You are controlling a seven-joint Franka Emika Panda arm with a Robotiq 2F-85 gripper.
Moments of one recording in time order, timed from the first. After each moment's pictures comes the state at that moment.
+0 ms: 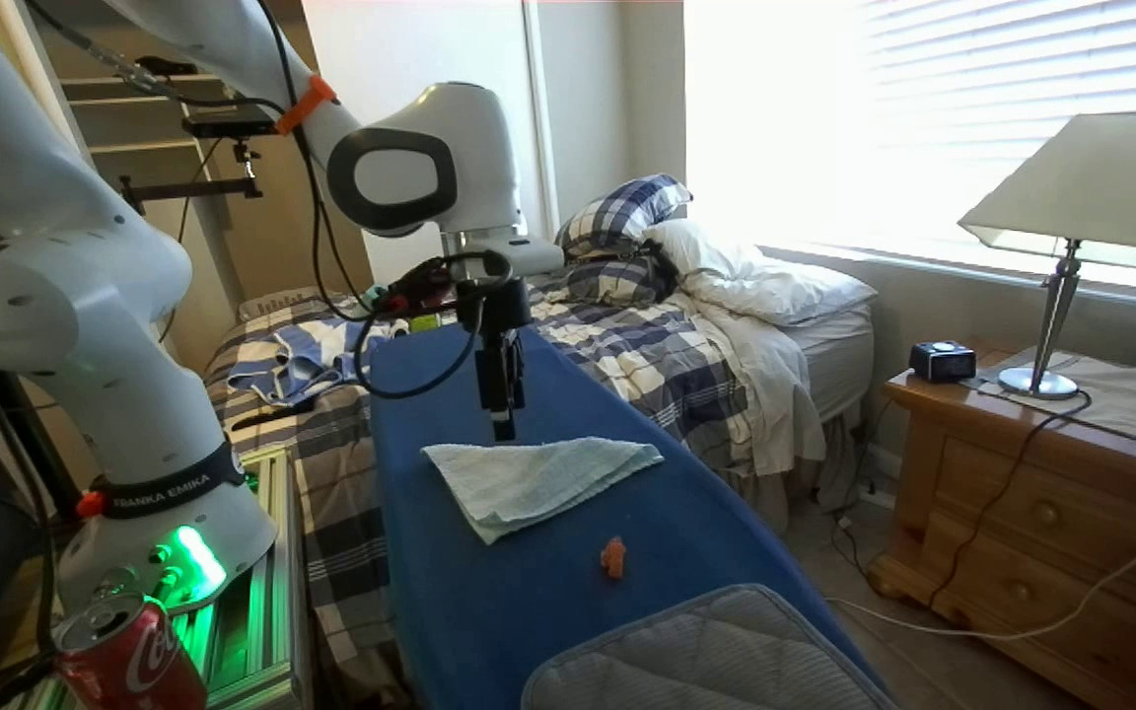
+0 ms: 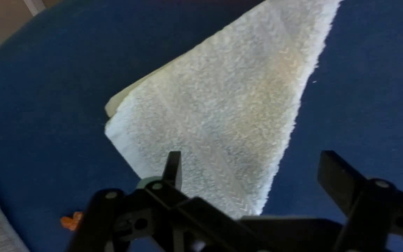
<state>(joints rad) -0.25 -0.24 -0.13 -2.74 -0.26 2.49 0.34</state>
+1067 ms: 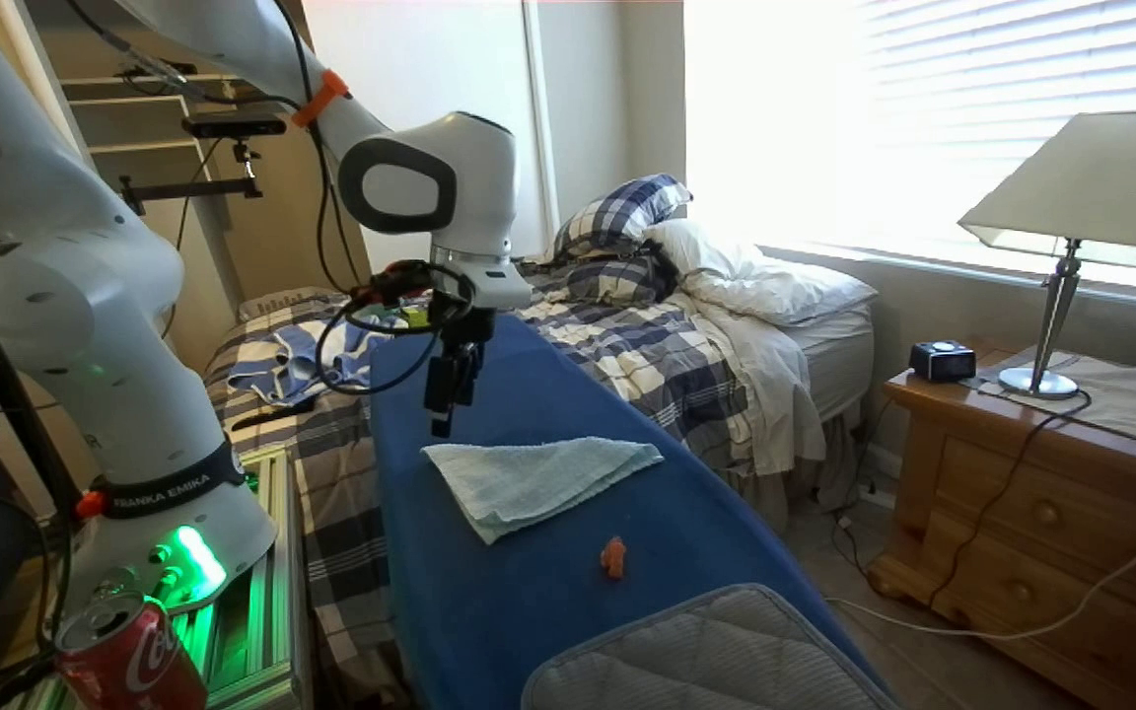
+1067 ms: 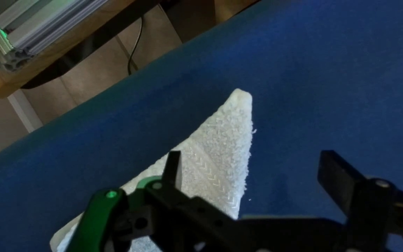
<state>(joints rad) -0.17 -0.23 -0.08 -2.75 -0.02 2.25 0.37</state>
